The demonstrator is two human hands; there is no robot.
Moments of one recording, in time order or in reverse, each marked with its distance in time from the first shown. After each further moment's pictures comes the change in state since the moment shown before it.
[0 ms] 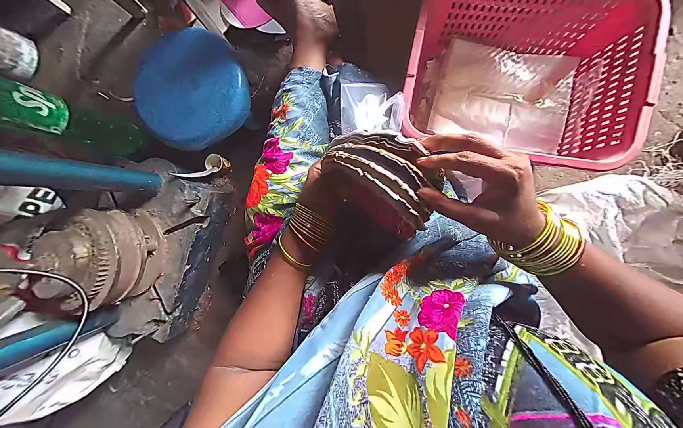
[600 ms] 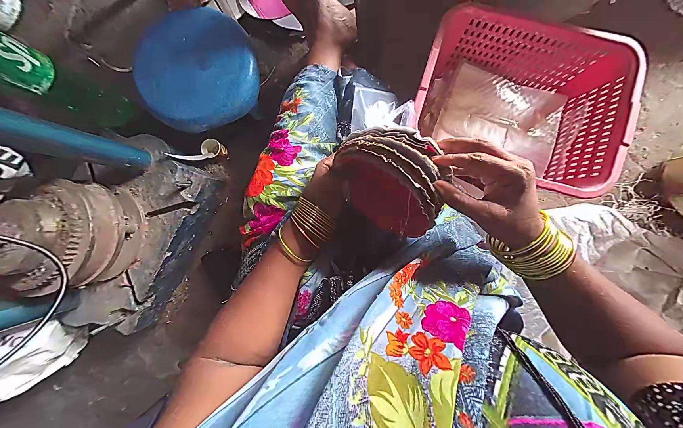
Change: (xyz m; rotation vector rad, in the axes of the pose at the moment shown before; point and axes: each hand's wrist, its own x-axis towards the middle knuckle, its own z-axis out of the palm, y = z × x) left_hand -0.003 0.010 0.008 0.023 0.024 -0.044; right_hand 0.006 -0.002 -0.004 0.061 -0.051 0.163
